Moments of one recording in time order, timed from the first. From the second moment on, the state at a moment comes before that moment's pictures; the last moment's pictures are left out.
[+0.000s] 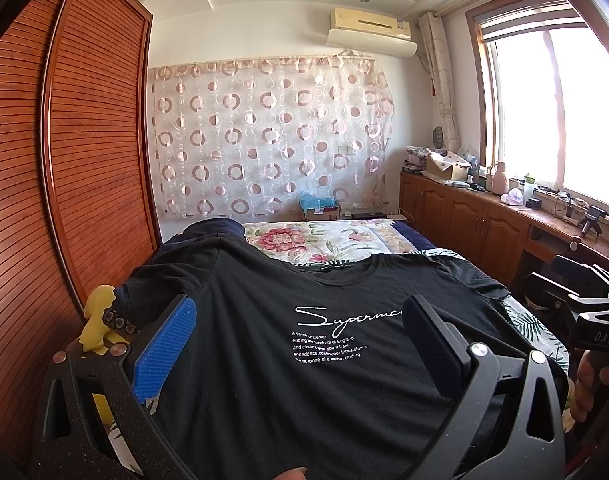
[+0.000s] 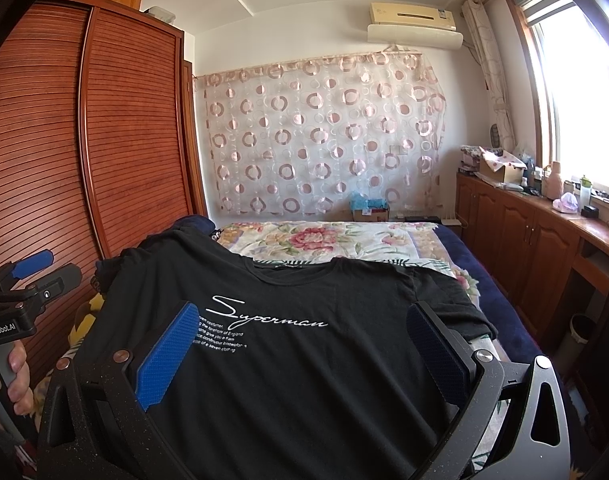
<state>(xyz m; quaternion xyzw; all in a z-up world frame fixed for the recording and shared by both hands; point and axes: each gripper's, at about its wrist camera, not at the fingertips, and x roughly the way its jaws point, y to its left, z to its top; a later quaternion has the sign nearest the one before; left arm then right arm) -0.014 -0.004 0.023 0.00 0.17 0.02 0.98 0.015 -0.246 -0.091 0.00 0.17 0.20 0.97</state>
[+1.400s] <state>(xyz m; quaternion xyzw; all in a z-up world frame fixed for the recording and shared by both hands) 0.013 0.070 -0.006 0.00 0.22 0.05 0.97 0.066 -0.226 -0.109 -0.02 0.22 0.24 0.95</state>
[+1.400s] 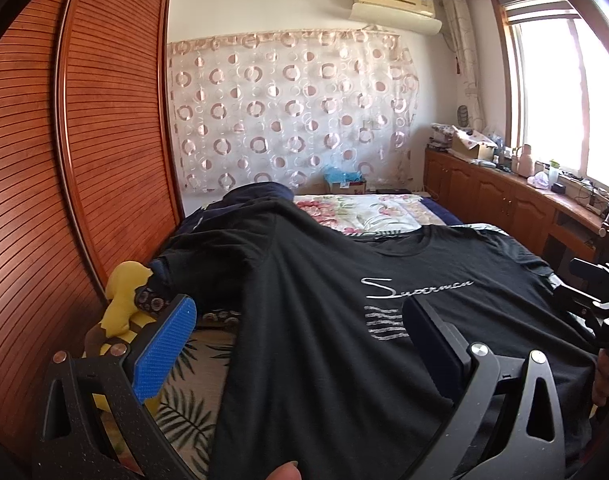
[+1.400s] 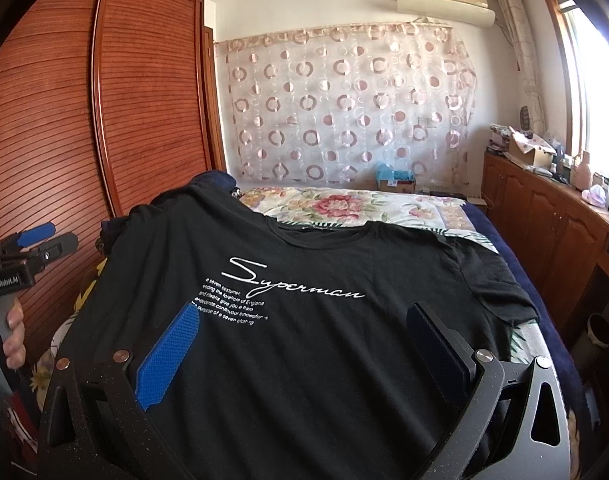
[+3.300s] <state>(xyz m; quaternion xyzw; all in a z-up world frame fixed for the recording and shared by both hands) 0.155 0.124 0.050 0.03 0.29 0.00 0.96 0.127 -0.191 -0.127 -0.08 0.27 0.29 0.91</state>
